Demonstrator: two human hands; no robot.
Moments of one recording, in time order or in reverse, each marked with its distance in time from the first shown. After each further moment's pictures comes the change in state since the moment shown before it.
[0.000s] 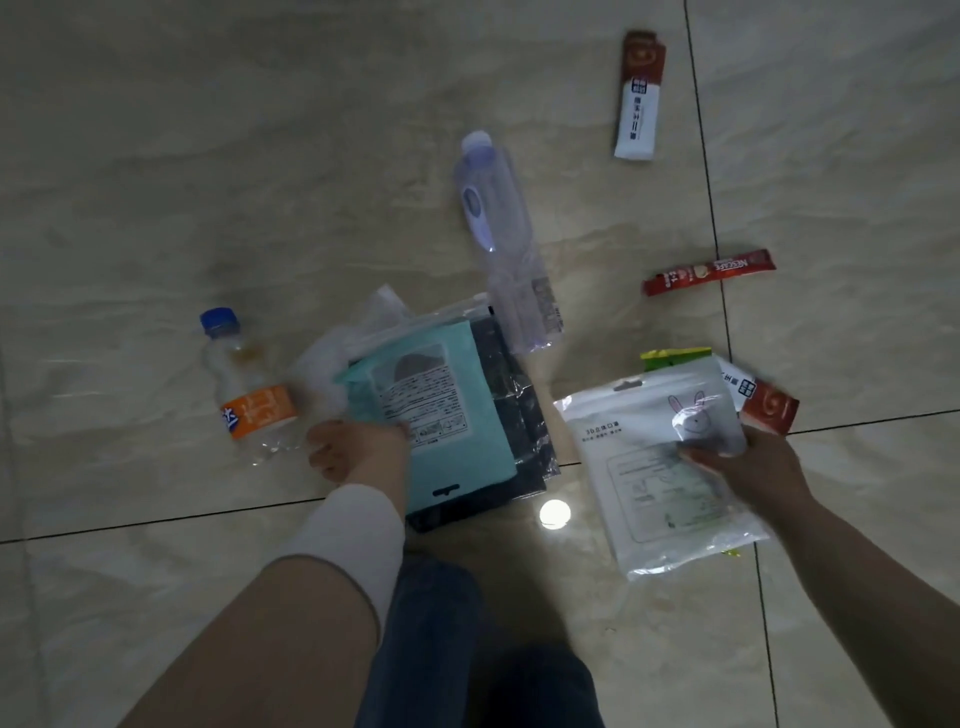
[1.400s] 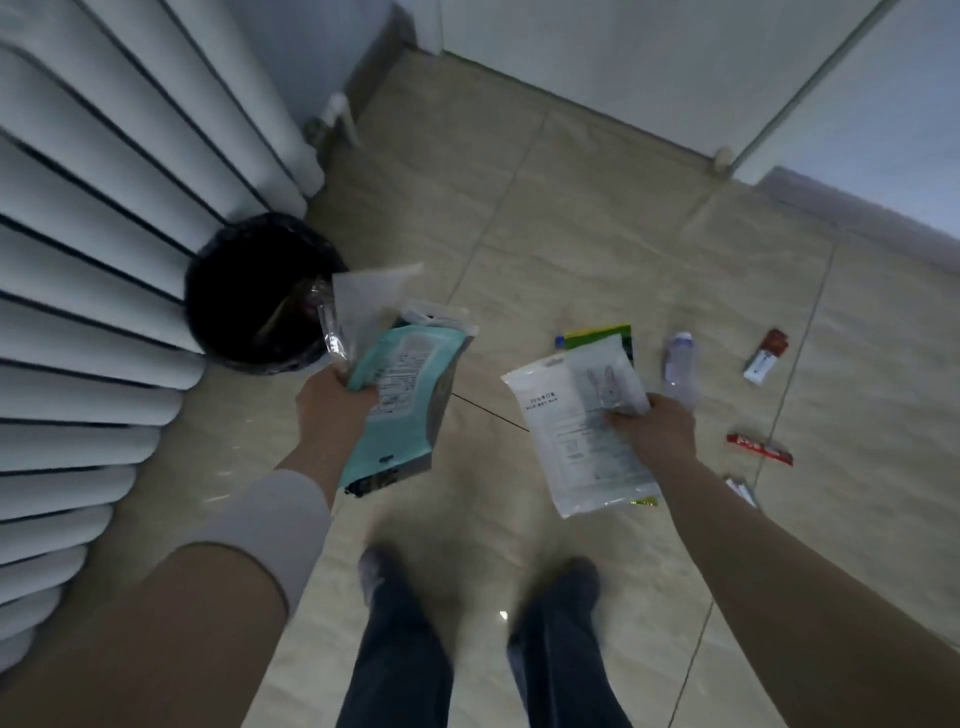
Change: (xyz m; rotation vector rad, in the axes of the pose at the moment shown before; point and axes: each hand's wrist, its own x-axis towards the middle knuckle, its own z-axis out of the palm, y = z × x) left_hand -0.135 -0.202 -0.538 -0.344 0.128 0.302; right_hand -0.449 -0.285 -0.016 -0.286 -0.175 -0.487
